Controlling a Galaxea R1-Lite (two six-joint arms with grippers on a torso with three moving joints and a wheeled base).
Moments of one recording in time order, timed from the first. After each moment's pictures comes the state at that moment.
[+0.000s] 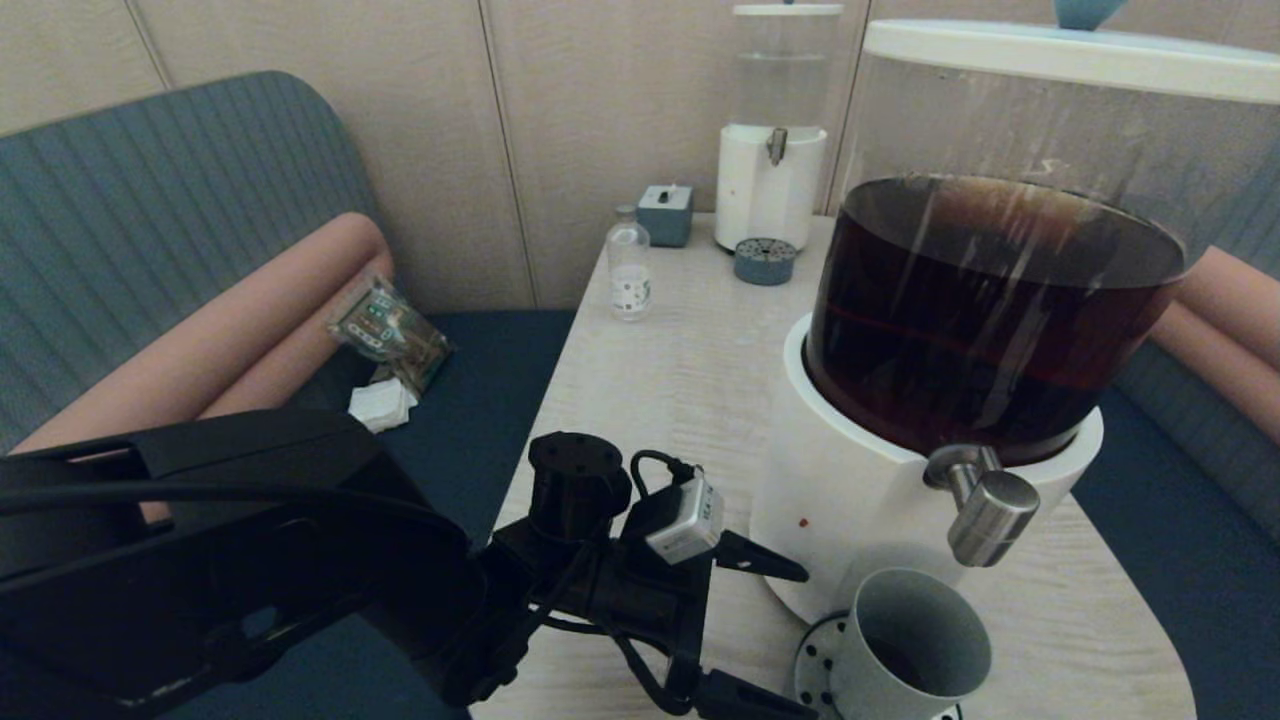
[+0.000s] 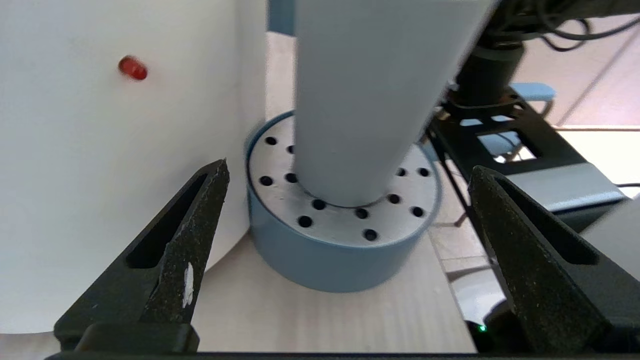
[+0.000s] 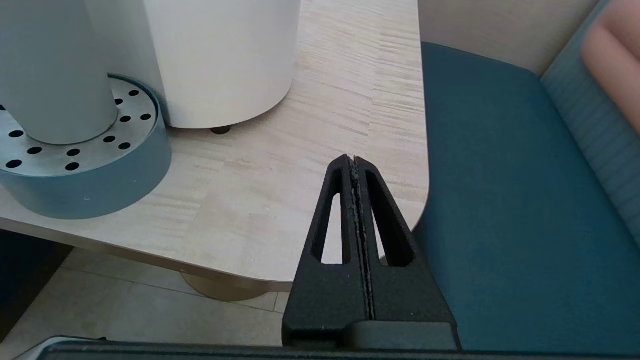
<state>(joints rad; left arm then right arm) -0.67 2.19 -0.86 -1.09 -1.08 0.25 0.00 0.00 0.00 0.00 0.04 -0.13</state>
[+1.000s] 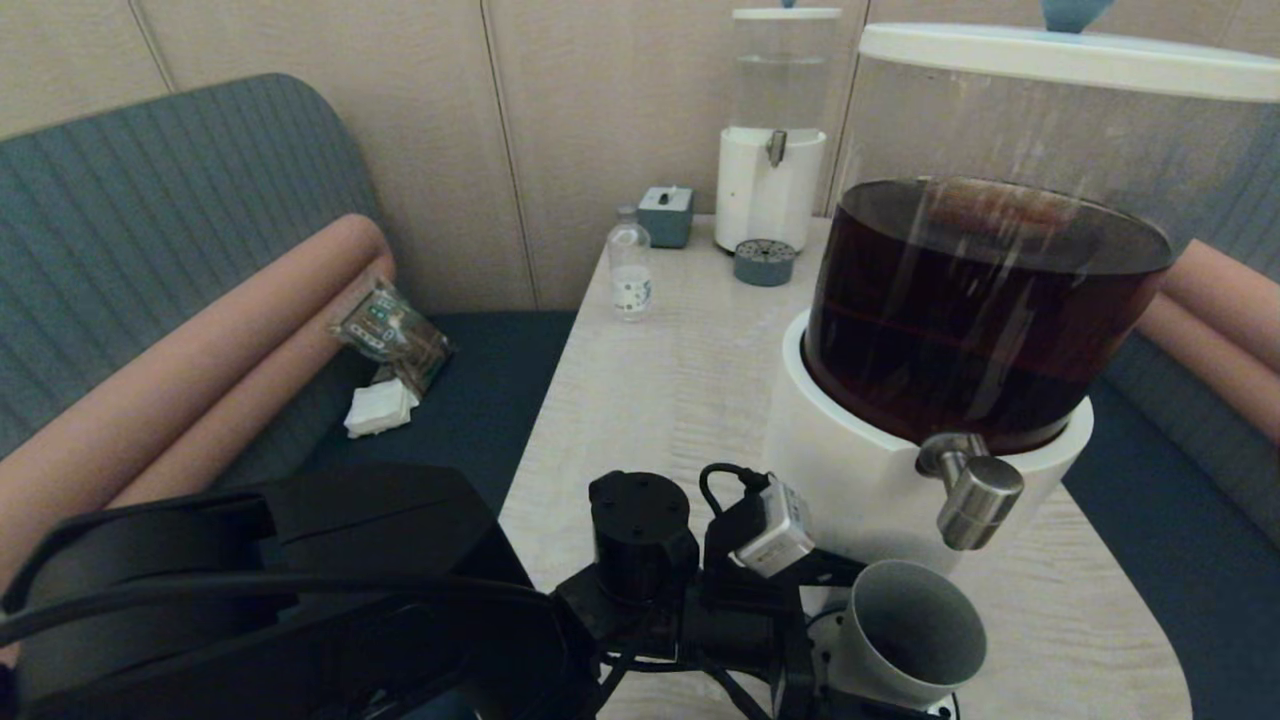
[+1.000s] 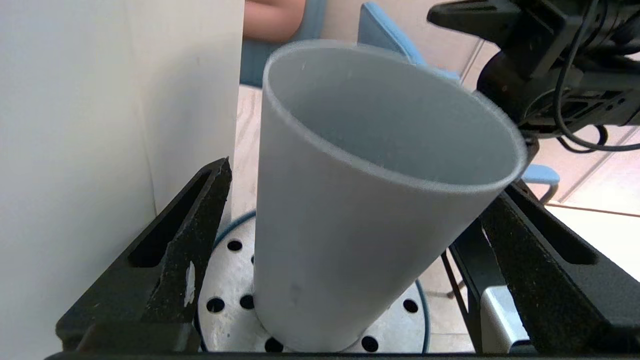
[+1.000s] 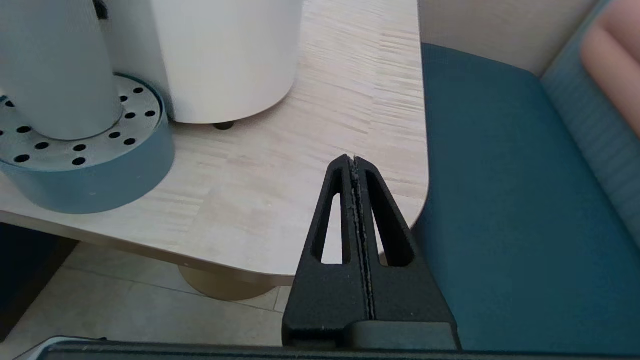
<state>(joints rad) -0.81 2.28 -0.90 -1.38 -0.83 -0.07 0.00 0.00 0.00 0.00 0.04 -0.12</state>
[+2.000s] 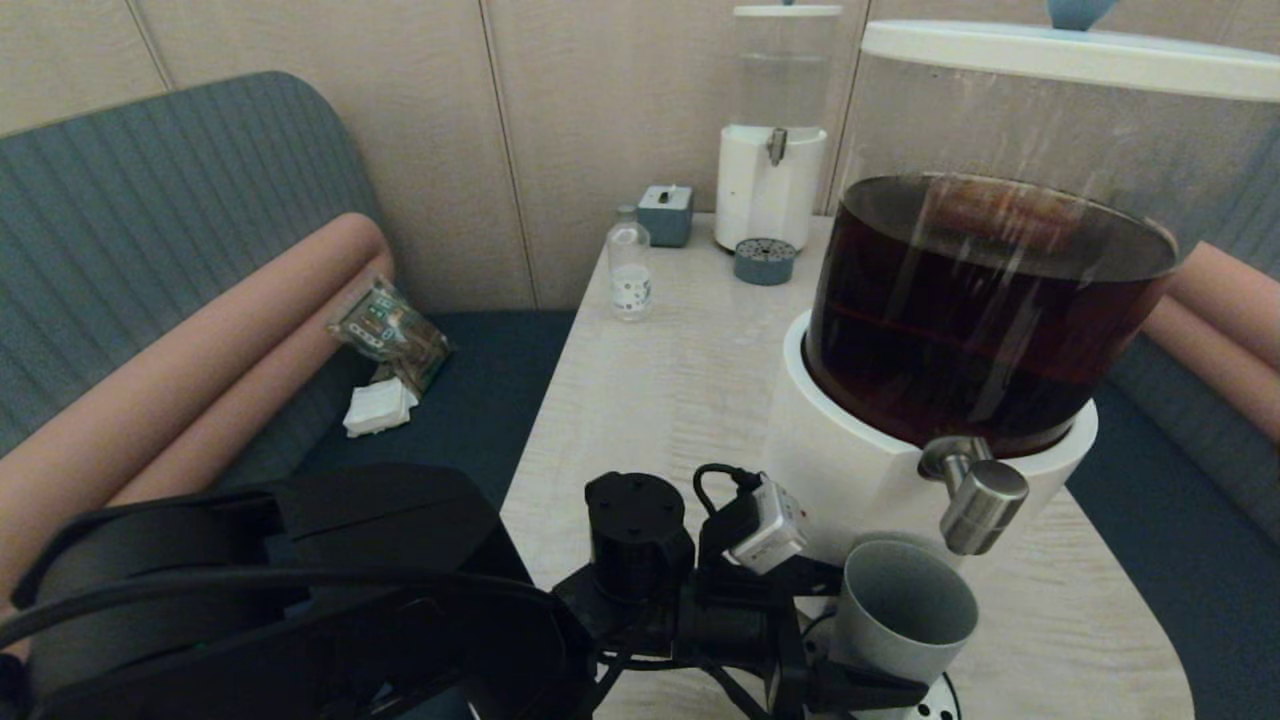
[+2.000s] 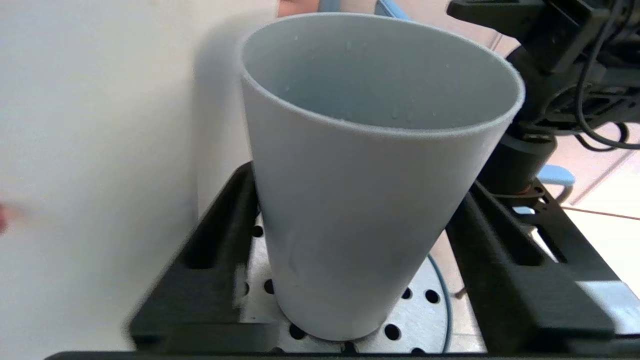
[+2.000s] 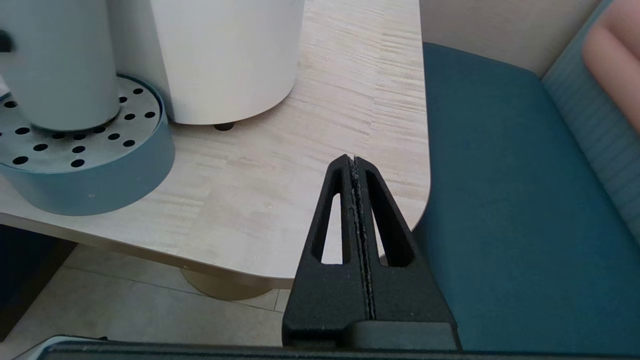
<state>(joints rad) -0.82 2.28 -0.89 -1.39 -0.83 -0.06 0.00 0.00 0.00 0.00 0.04 -0.13</state>
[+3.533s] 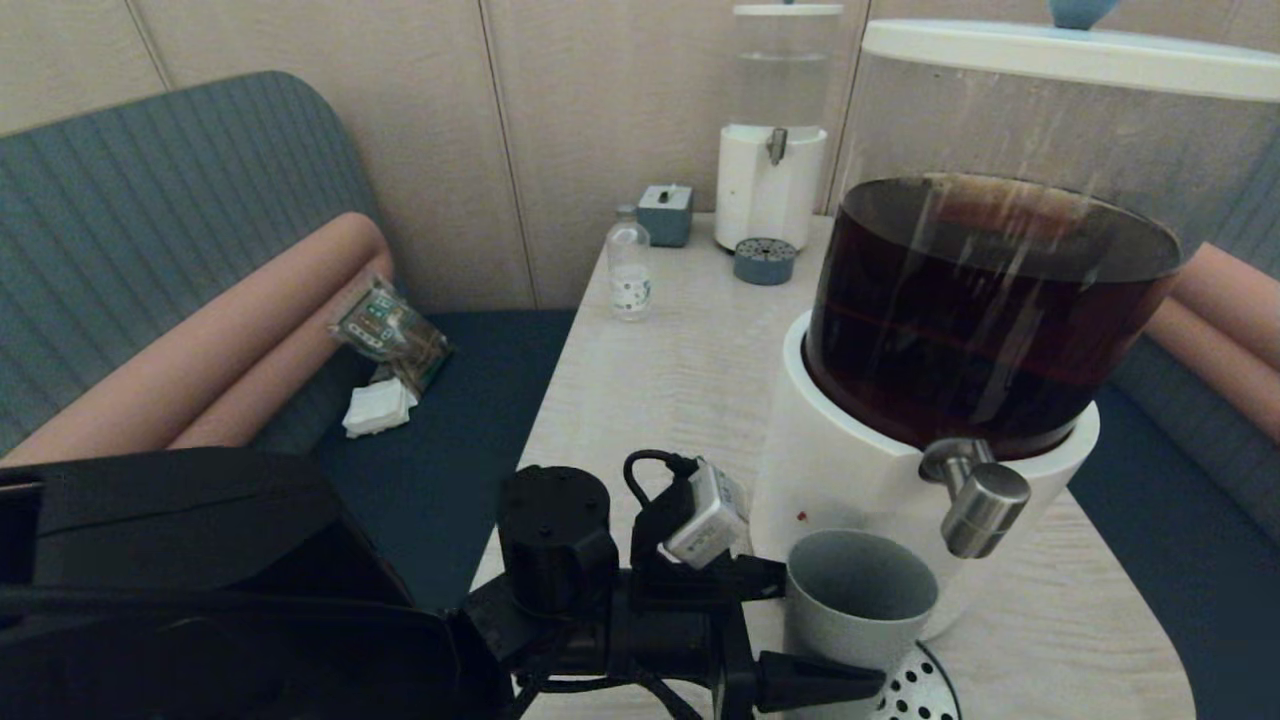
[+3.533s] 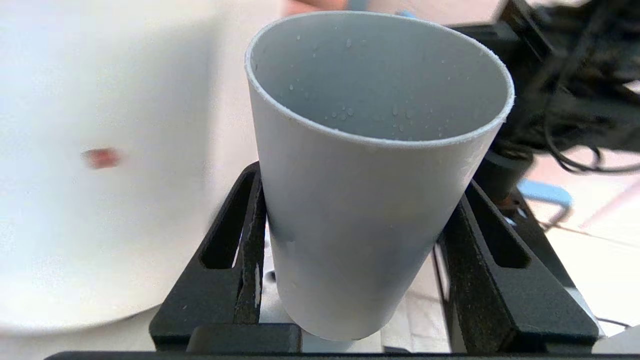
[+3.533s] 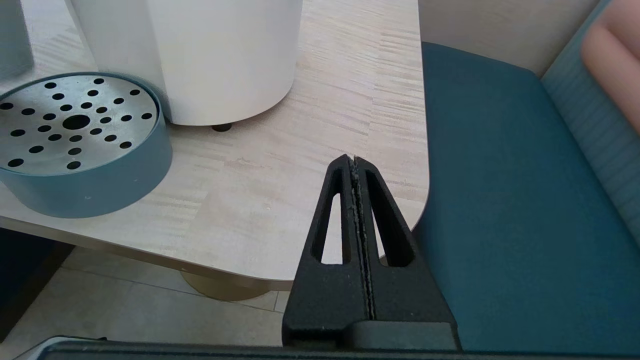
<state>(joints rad) -0.79 2.08 -0.67 -1.40 -0.75 -0.10 0.00 0.00 0.00 0.00 0.04 -0.13</state>
